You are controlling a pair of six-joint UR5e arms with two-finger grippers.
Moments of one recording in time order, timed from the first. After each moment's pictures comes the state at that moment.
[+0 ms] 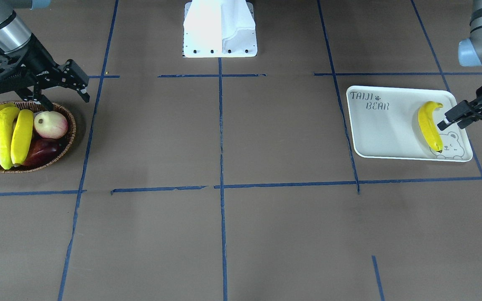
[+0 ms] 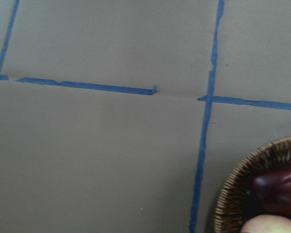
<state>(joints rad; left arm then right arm) -1.26 -1.53 -1.51 -2.43 -2.49 -1.00 0.89 -1.56 2.11 -1.29 2.09 0.84</state>
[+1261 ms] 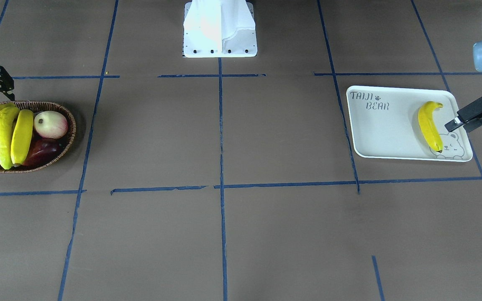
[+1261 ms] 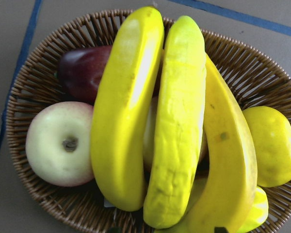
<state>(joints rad) -1.31 -1.63 -1.56 -2.34 -2.58 -1.01 1.01 -1.83 2.00 -1.28 2.18 0.44</state>
